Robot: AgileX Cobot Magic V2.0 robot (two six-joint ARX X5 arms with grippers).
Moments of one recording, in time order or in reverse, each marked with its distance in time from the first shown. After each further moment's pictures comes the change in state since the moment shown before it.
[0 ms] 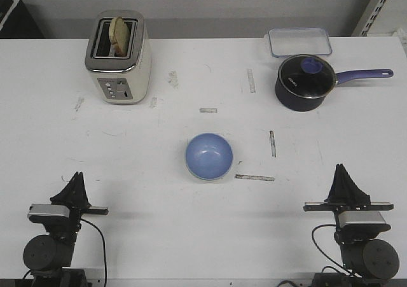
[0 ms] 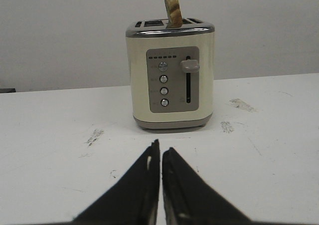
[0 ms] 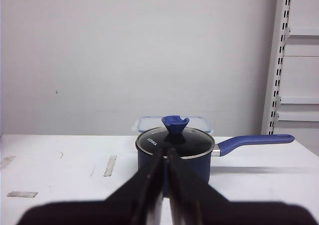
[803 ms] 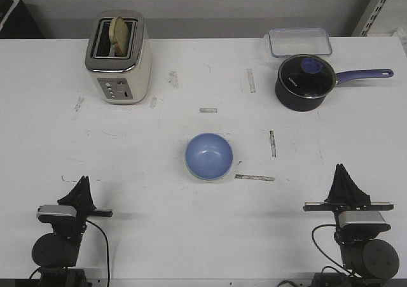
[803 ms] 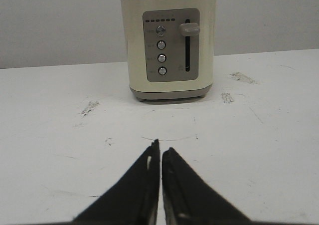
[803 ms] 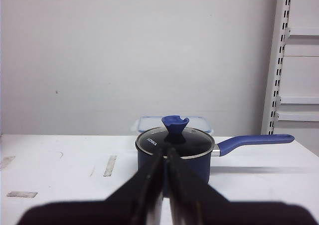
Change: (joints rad) left arm 0.000 -0.029 -0.105 0.020 0.002 0.000; right arm 0.000 0.000 0.000 0.000 0.000 0.000
